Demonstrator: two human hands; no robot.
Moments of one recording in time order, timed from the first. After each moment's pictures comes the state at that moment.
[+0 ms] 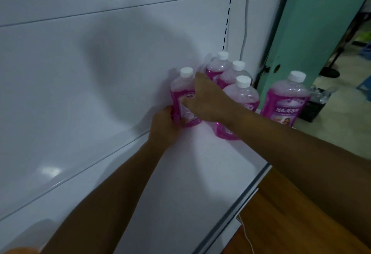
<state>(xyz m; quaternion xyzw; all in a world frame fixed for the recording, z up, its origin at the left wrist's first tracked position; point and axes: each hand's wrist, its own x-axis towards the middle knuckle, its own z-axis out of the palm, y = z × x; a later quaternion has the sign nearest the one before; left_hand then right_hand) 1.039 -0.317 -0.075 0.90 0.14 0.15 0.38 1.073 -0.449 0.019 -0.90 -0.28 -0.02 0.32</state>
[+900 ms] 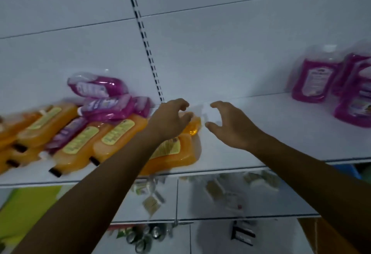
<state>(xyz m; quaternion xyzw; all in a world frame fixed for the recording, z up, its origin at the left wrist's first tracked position) 0.670 -0.279 -0.010 0.92 0.32 0.19 0.14 0.809 -0.413 -0.015 -0.77 -0.55 0.09 0.30</state>
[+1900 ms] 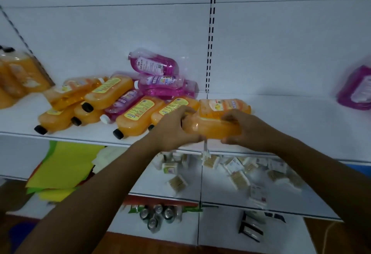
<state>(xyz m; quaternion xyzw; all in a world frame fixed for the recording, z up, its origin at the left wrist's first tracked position) 0.497 -0.282 -0.028 0.86 0.33 0.19 0.33 0.710 -0.391 -0.024 -0.71 -0.65 0.18 0.20</state>
